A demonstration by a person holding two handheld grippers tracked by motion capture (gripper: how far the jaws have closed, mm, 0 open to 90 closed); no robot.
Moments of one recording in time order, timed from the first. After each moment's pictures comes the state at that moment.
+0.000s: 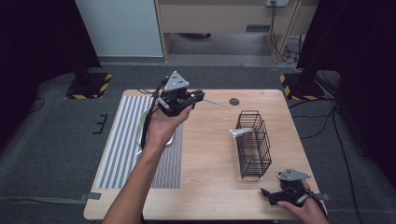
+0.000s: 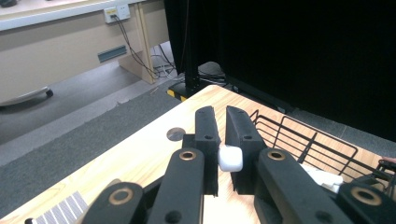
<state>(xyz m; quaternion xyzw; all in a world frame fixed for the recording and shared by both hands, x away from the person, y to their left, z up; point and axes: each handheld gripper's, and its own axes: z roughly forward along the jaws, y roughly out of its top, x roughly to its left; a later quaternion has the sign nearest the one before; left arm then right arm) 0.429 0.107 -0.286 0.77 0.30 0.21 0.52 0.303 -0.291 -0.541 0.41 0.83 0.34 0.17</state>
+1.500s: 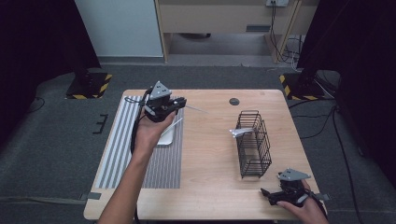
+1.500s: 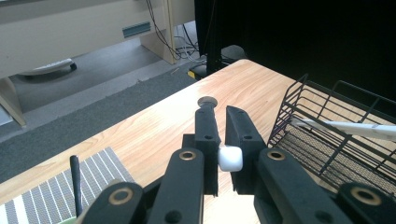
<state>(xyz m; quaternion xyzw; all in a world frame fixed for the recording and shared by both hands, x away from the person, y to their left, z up) 0.443 0.152 -0.333 0.77 0.34 0.22 0.49 0.303 -0.291 -0.541 0.41 0.83 0.34 0.17</state>
